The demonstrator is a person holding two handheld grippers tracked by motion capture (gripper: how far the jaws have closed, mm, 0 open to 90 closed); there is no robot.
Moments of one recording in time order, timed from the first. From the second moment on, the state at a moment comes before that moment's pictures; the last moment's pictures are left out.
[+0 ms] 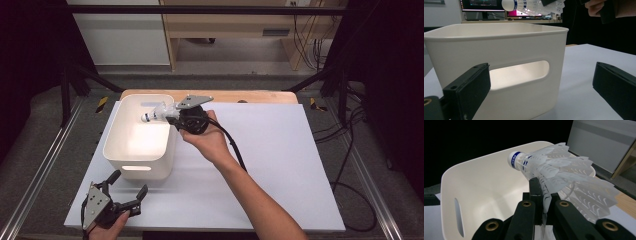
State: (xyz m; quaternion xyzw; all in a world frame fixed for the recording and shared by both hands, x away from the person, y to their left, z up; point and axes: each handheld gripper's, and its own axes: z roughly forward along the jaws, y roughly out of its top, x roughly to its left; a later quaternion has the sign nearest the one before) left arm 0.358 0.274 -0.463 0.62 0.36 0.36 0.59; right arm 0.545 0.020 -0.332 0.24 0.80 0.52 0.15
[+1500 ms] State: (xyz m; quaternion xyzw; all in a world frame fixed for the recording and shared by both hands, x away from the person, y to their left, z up) left arm 0.358 0.276 -0.463 0.62 0.37 0.36 0.59; right arm 0.556 0.053 -0.340 0.22 0.82 0.51 0.14
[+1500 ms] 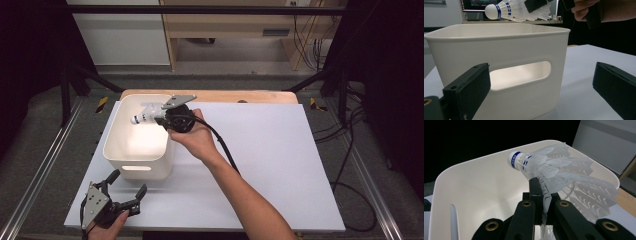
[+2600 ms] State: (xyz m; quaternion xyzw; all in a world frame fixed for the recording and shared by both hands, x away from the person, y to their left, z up) left arm 0.358 0.276 -0.463 0.62 0.37 0.36 0.59; right arm 0.555 0.067 -0.340 0.21 0.82 0.51 0.14
